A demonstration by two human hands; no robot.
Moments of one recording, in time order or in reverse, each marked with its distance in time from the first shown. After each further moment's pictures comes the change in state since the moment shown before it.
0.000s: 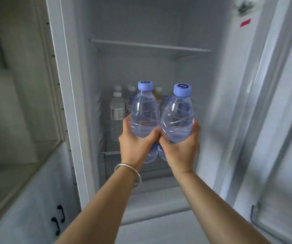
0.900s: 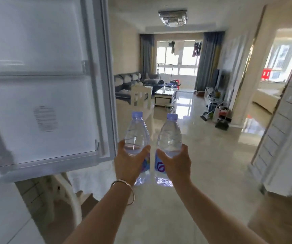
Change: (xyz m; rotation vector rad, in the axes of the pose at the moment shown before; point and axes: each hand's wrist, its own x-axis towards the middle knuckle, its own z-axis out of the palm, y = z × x) left_hand -0.573 0.178 0.205 -0.190 -0.999 -0.208; right_hand -0.209 -0.107 -0.654 -0.669 0.755 0.444
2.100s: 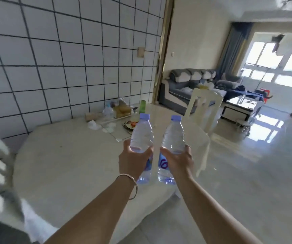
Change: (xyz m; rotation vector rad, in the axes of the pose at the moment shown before) left_hand 0.529 -0.164 0.222 0.089 0.457 -0.270; right_hand 0.522 0.081 0.383 -0.037 -0.523 0.084
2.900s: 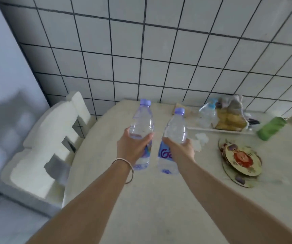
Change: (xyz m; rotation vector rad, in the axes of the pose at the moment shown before) left_hand 0.362 -0.115 -0.144 0.154 0.583 -0.313; right_hand 0.171 -0.054 0.451 -0.128 -0.798 0.078
